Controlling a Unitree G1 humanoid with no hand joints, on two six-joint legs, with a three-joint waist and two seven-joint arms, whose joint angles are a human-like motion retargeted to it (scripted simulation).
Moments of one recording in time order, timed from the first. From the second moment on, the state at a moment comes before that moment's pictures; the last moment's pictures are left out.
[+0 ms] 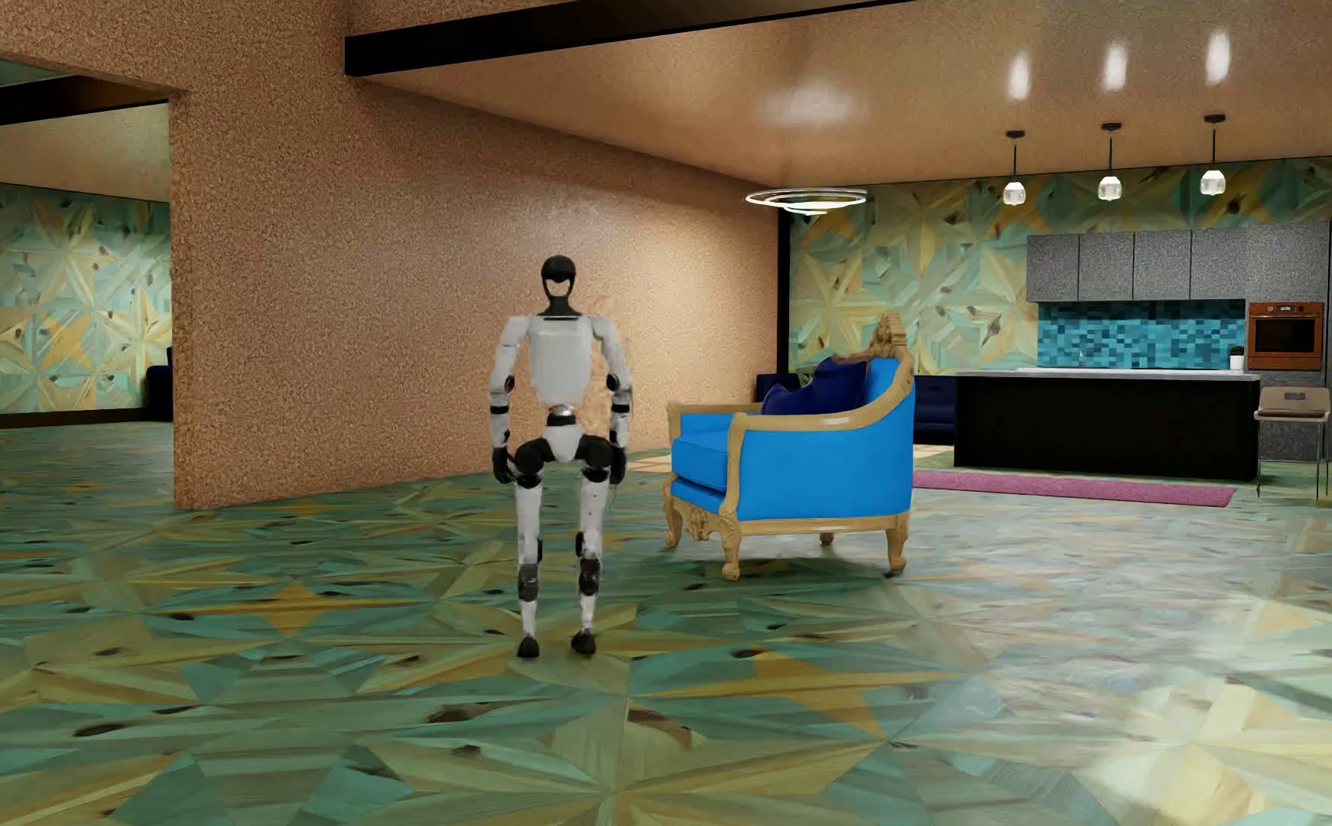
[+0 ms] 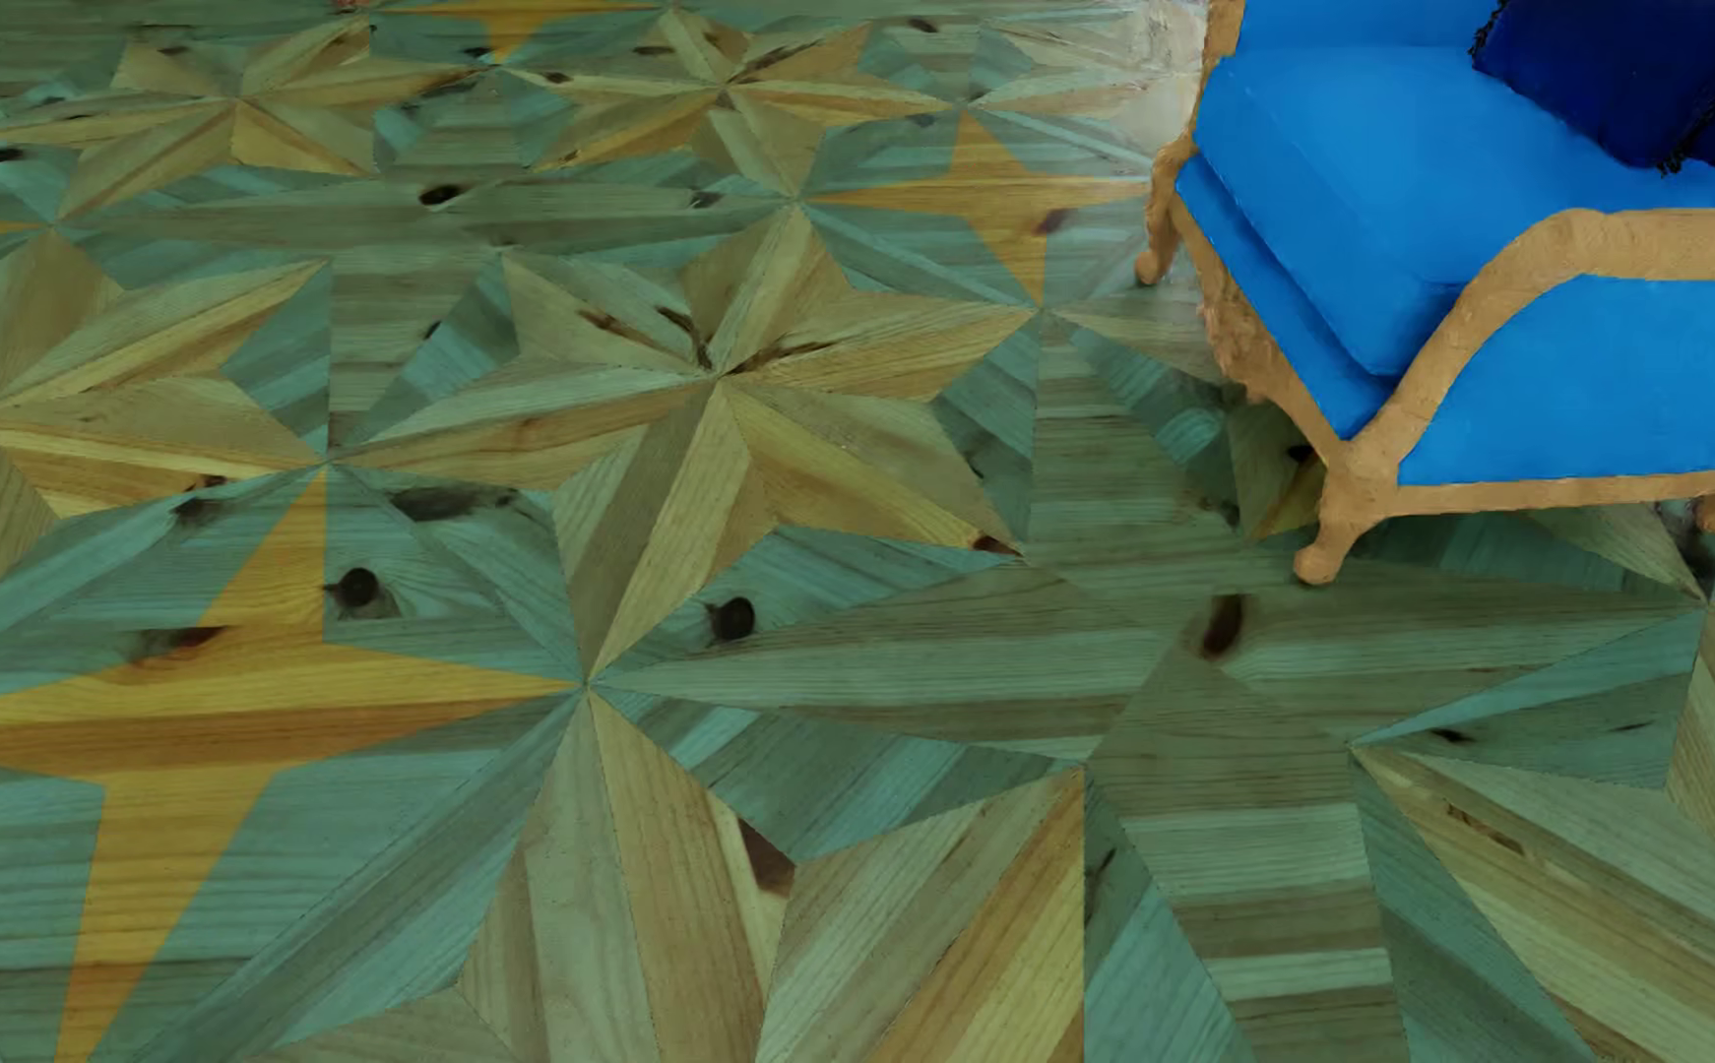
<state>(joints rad) -0.06 -0.04 0.04 0.09 0.18 0.06 0.00 0.00 -0.03 0.53 0.43 0.23 0.21 -0.15 -0.36 0.32 -0.32 0.00 0.00 -0.48 0.62 0.85 0.96 0.00 0.00 0.00 0.00 0.00 0.00</state>
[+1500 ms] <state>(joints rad) 0.21 -0.53 -0.17 0.11 0.19 0.14 0.00 0.00 0.08 0.90 0.68 0.20 0.30 0.12 0.28 0.34 -0.36 0.00 0.00 -0.41 0.72 0.85 0.94 0.00 0.00 0.00 0.00 0.00 0.00</state>
